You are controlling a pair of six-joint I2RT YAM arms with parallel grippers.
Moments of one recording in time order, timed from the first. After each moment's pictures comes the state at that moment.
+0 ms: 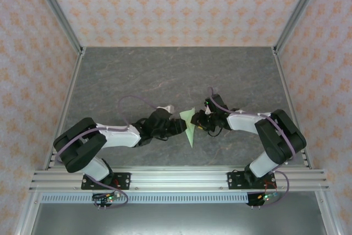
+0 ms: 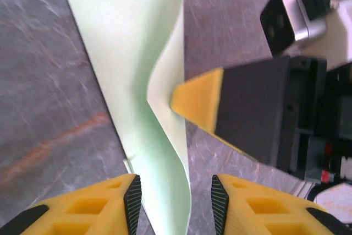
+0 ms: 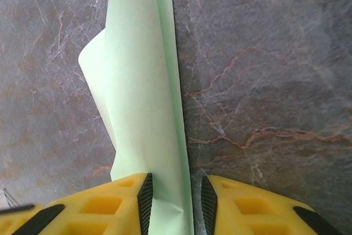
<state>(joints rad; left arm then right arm) -0.79 1.54 0.57 0.33 0.17 -1.07 0.53 1.58 0.65 -0.07 -0.41 0.90</state>
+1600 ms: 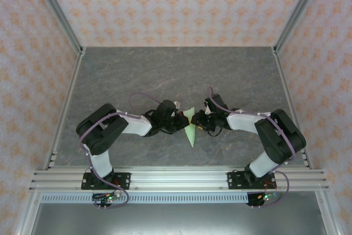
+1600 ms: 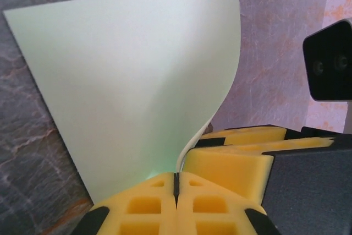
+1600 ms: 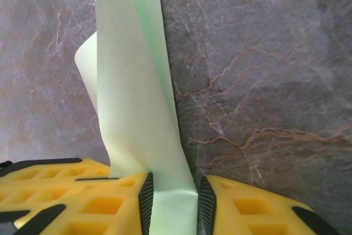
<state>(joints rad) -0.72 1.80 0.74 0.37 0.33 -1.13 0.53 1.58 0.66 -0.08 -0.41 0.89</state>
